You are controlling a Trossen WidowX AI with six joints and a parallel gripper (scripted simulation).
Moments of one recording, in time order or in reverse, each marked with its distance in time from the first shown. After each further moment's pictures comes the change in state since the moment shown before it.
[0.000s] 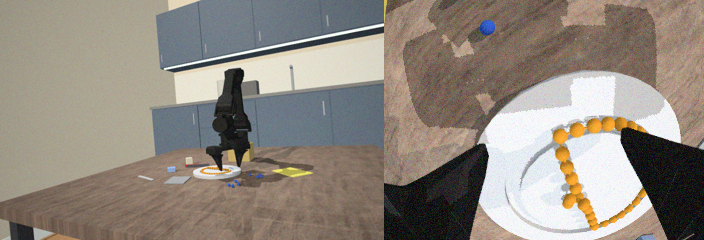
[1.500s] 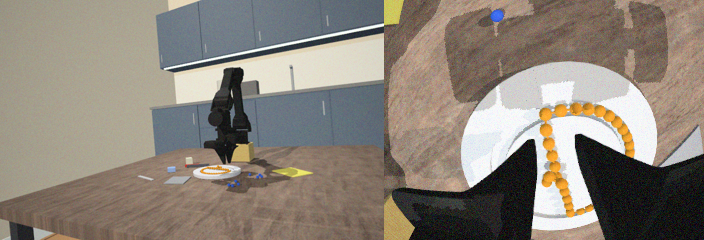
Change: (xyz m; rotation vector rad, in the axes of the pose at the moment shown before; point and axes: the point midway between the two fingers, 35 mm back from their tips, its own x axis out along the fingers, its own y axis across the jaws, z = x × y) arm -0.022 -0.008 -0.009 -0.135 -0.009 -0.015
